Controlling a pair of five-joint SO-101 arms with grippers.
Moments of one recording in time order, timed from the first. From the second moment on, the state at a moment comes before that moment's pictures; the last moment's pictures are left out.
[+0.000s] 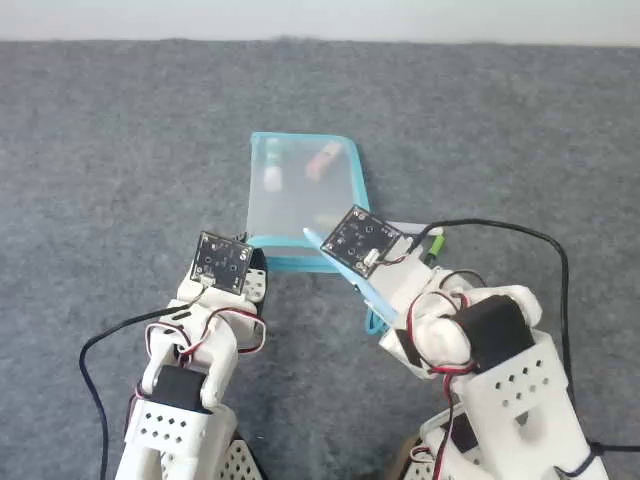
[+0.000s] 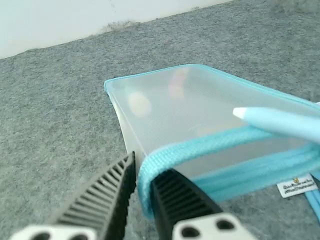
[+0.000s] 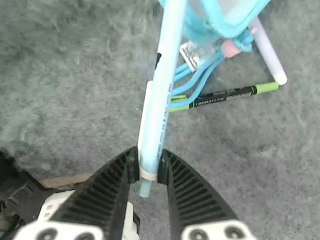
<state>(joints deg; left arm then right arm) 5.9 -86.1 93.7 34.0 -2.4 -30.3 -50.8 31.6 100.6 25.4</state>
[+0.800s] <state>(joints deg) 3.7 -86.1 93.7 32.7 -1.3 -35.0 -65.8 39.6 100.6 33.5</state>
